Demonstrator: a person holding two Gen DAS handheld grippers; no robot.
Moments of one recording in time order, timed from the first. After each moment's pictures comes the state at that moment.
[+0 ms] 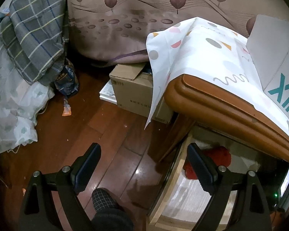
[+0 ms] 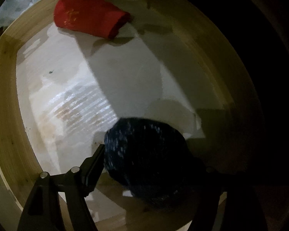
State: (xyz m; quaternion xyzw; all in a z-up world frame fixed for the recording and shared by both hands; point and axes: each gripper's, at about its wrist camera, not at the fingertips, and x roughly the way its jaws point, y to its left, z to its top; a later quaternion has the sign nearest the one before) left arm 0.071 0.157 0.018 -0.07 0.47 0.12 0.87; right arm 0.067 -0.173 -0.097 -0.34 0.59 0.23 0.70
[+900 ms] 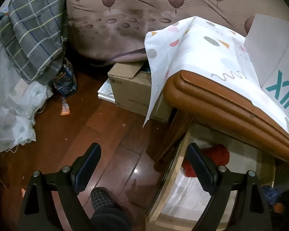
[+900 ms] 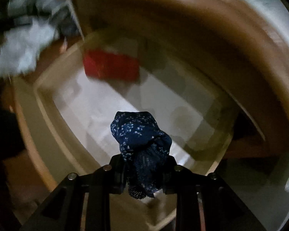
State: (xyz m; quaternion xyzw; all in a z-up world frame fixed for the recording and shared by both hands) left arm 0.071 0.152 0.016 -0.07 0.47 0.11 0.87; right arm 0.000 -0.162 -0.002 -0.17 0.56 0.20 0.79
